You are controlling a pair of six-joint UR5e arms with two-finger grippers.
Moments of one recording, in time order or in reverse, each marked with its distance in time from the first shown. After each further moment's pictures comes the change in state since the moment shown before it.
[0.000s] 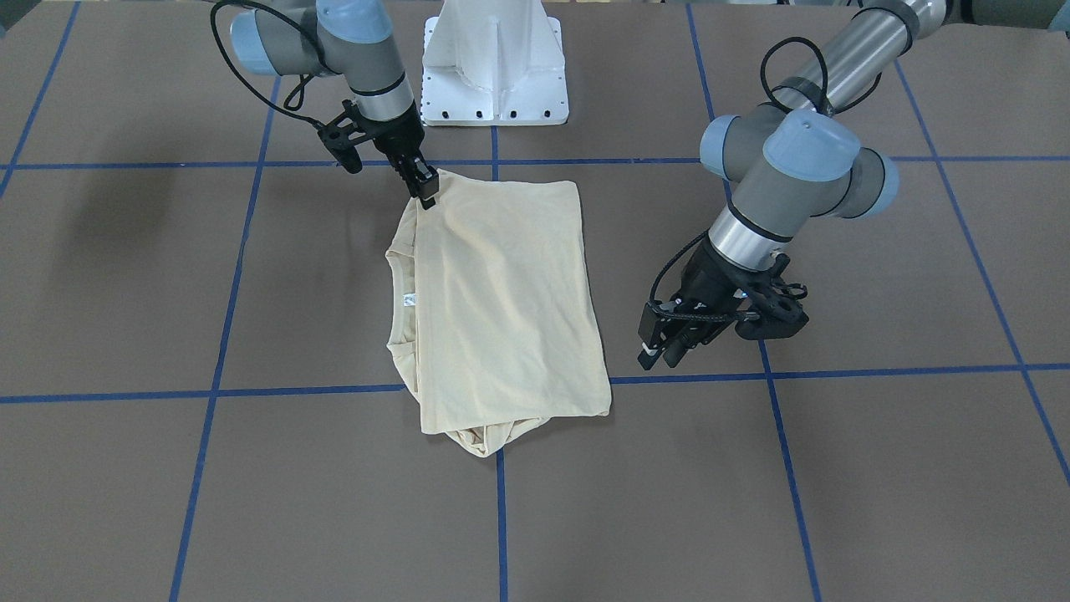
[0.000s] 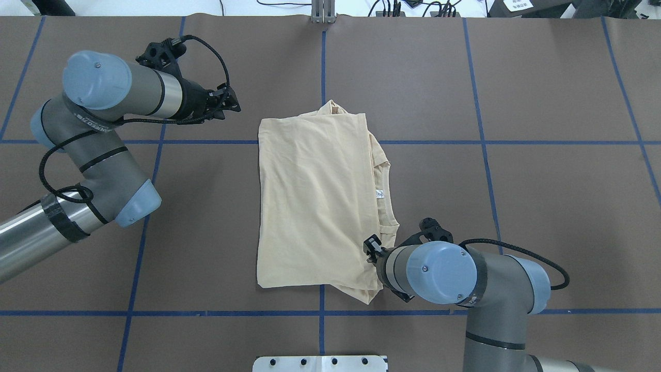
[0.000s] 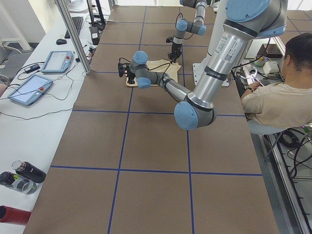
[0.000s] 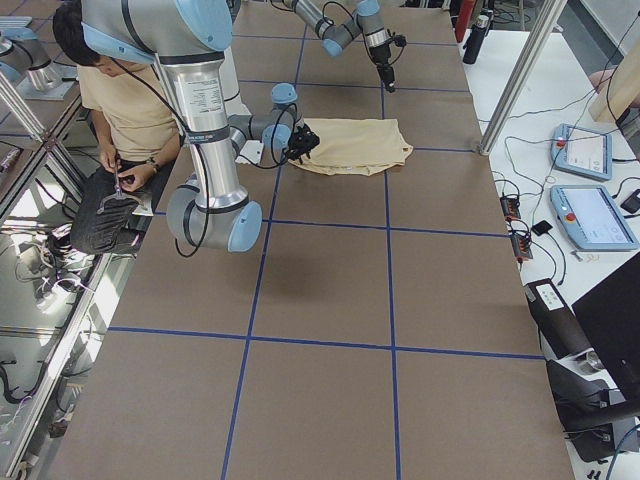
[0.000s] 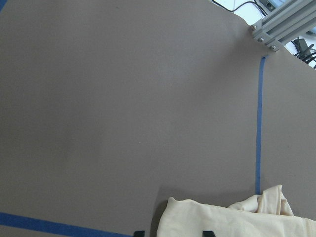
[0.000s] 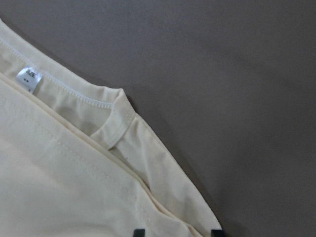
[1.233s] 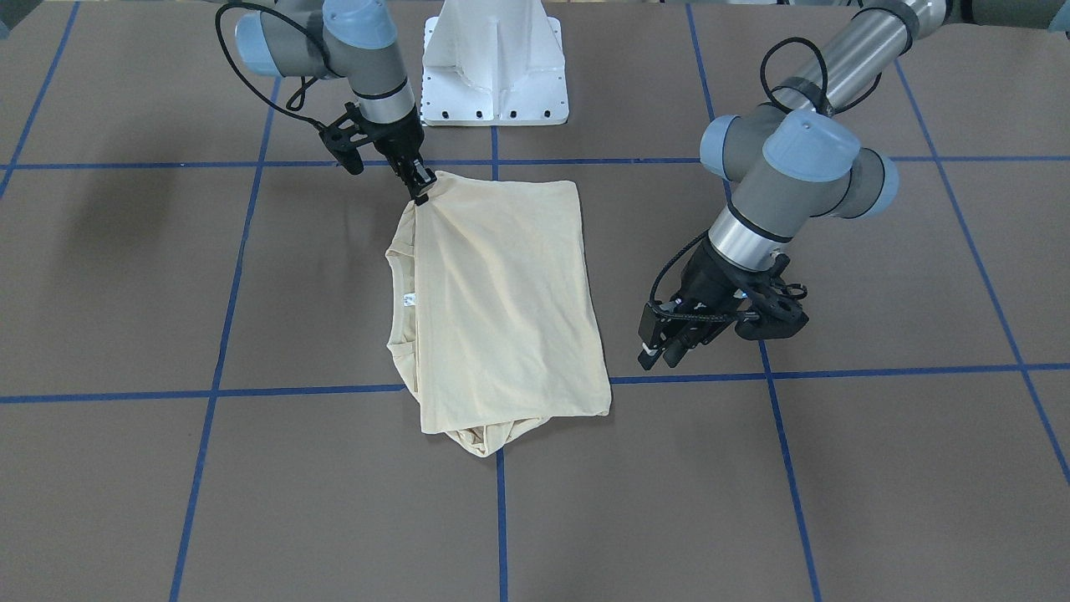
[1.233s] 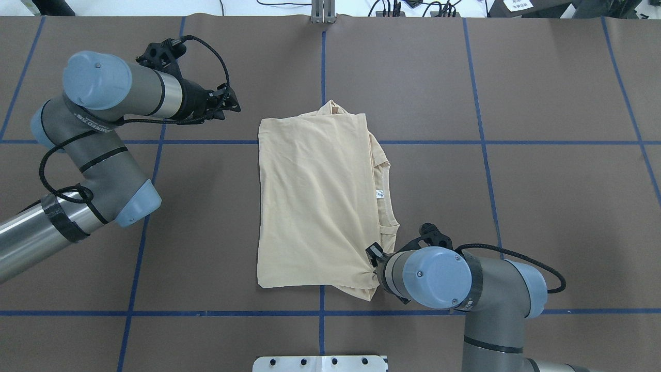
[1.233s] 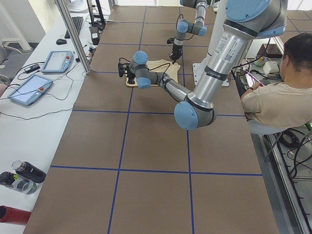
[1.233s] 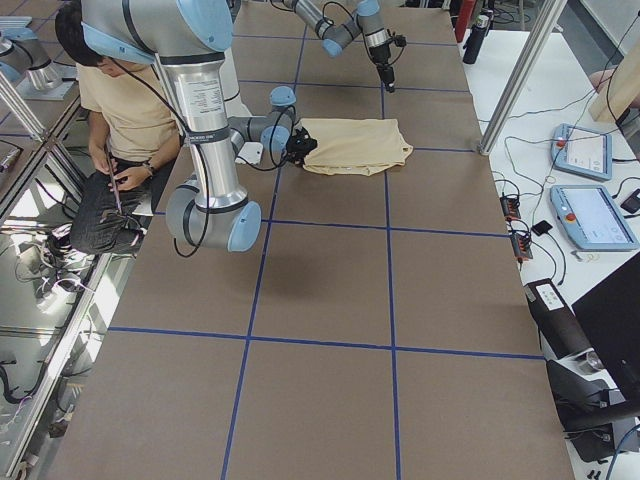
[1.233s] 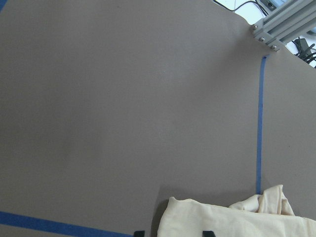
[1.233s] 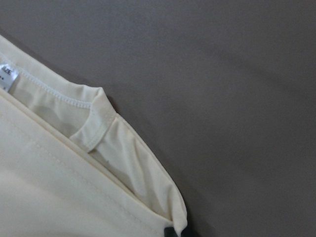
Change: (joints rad) left arm 0.000 0.000 0.001 0.000 0.000 0.000; right arm -0.010 0.001 -0.008 -0.024 -0.001 -0.003
